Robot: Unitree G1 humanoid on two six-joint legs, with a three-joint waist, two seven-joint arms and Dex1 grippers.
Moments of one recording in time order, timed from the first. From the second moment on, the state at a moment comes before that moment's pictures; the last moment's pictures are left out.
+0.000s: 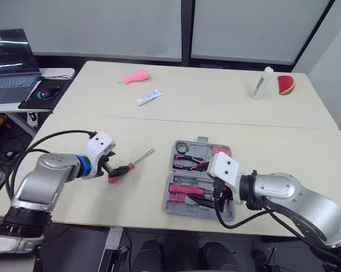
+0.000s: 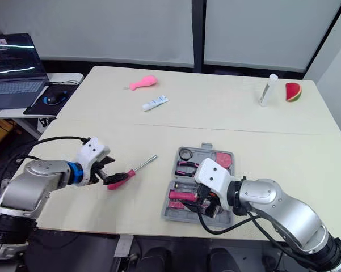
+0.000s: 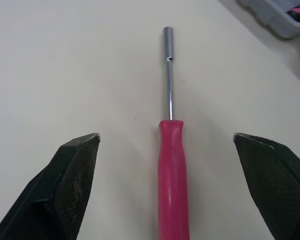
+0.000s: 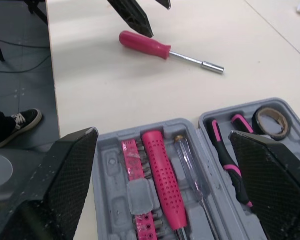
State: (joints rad) left arm -0.33 0.88 -0.01 0.03 -0.24 0.59 -0.98; right arm -0.32 -0.66 0.30 -0.80 0.47 0.98 0.55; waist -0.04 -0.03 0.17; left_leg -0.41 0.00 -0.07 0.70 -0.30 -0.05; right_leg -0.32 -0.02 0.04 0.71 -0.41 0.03
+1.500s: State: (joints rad) left arm -0.33 0.82 -0.05 0.18 -0.20 0.24 -1.20; right arm -0.23 -0.67 0.20 -0.91 0.48 1.03 0.52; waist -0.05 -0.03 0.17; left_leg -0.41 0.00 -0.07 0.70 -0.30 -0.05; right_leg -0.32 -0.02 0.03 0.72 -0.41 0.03
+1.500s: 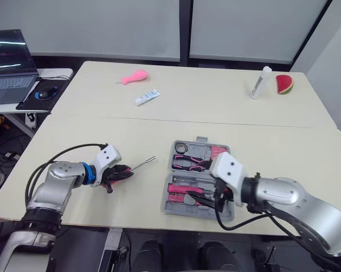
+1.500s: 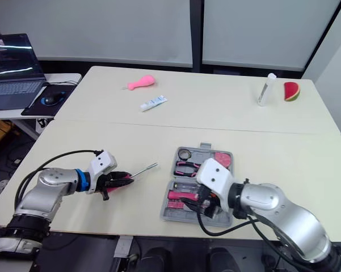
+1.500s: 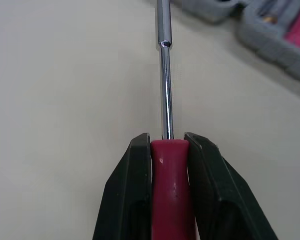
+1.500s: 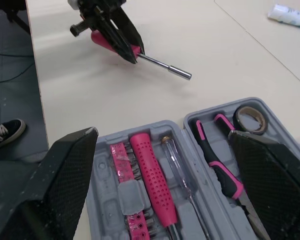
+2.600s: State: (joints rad) left arm -0.43 0.52 -0.62 -0.25 0.01 0.49 -1.06; right arm 0.26 -1.03 -0.25 -1.02 0.62 0.95 0.76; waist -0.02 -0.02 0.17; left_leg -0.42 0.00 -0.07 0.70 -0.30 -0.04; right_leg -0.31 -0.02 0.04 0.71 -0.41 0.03
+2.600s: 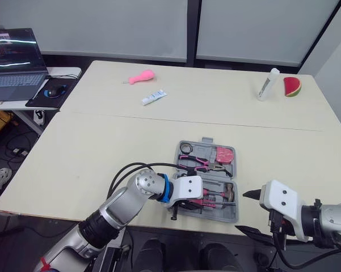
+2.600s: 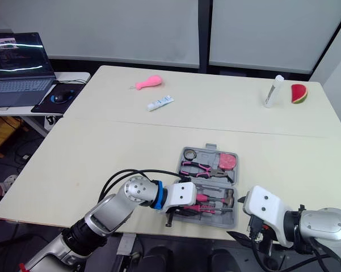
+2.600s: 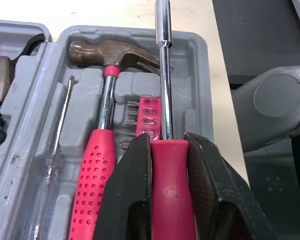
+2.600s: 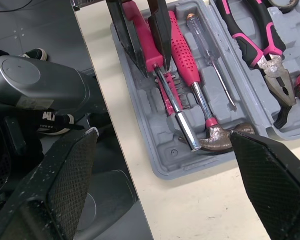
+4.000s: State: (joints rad) left arm -0.44 0.49 -0.66 -0.24 0.07 0.57 -1.11; right arm 0.23 -1.05 -0.23 -1.02 0.69 0.97 0.70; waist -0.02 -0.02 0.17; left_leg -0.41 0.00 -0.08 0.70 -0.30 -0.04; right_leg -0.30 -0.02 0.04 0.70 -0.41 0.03
